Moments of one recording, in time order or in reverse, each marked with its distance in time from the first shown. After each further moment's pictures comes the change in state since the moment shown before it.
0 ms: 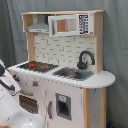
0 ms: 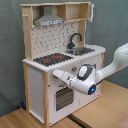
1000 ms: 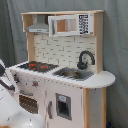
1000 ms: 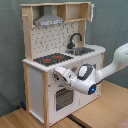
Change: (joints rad) arm 0.000 0.002 0.000 0.000 0.000 0.008 0.297
